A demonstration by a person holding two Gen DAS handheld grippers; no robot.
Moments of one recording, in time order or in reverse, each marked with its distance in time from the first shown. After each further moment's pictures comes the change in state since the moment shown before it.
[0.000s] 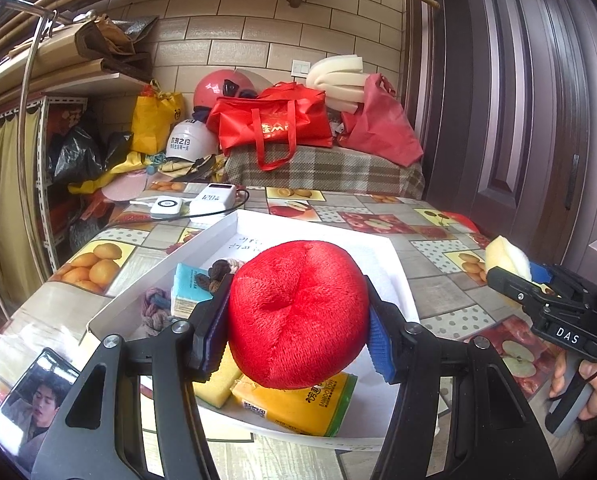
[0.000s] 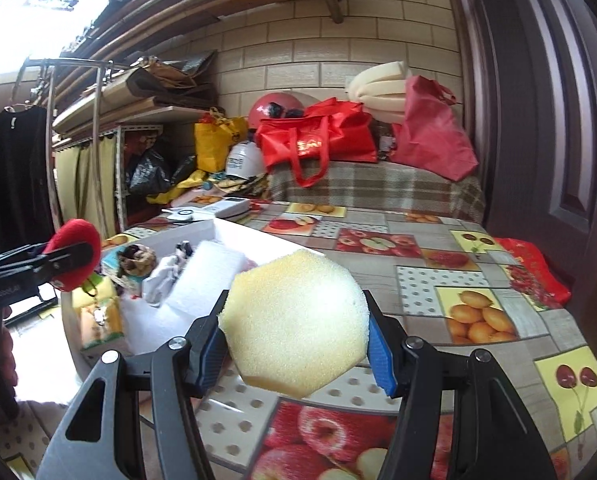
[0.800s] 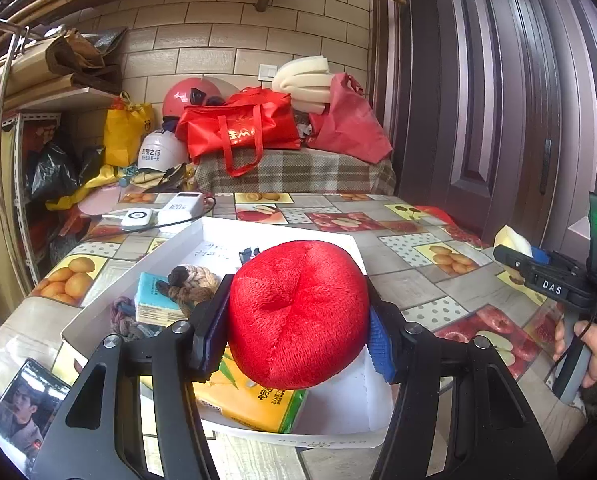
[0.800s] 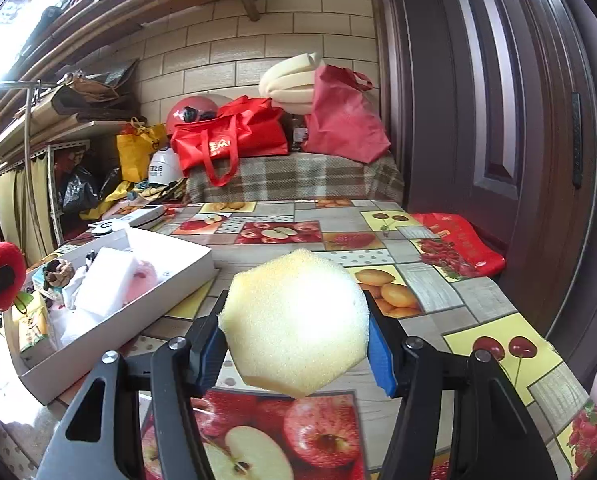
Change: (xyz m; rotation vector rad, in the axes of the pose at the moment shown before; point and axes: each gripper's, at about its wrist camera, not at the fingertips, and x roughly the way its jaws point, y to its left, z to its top) left arm -0.009 -0.023 -0.001 0.055 -0.016 -0.085; right arm -0.028 -0.074 -0.011 0.113 0.012 -0.249
